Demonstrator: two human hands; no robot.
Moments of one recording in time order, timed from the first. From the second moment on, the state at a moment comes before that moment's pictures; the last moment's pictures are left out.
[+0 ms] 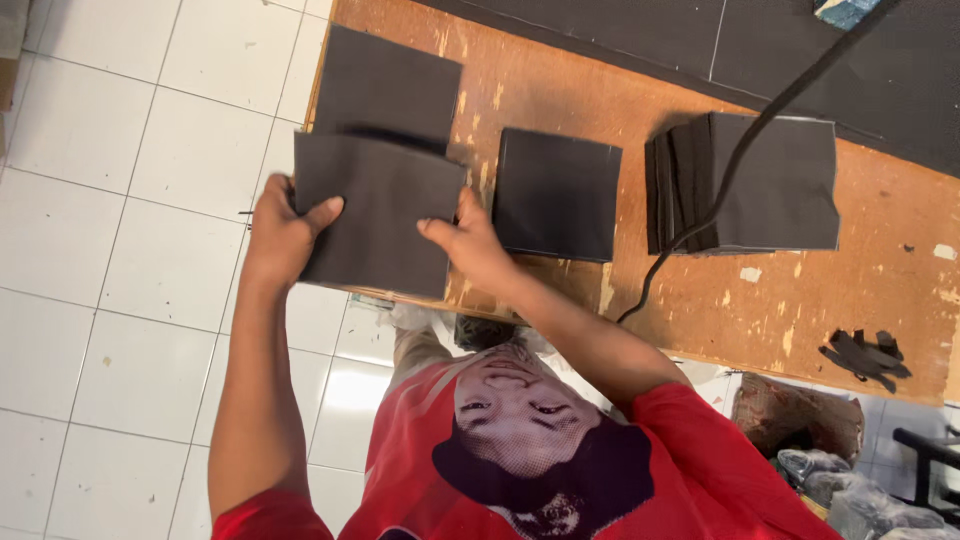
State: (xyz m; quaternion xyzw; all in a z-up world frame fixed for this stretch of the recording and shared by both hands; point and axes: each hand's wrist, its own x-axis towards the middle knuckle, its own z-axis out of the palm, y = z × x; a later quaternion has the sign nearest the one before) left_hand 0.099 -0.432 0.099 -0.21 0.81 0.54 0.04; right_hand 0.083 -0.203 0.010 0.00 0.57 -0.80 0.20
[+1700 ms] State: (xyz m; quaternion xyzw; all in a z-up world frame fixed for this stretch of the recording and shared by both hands) left_hand -0.068 -0.418 0.084 -0.16 0.67 0.69 0.24; right_hand -0.040 -0.203 0.030 0.19 0.57 -0.79 0.14
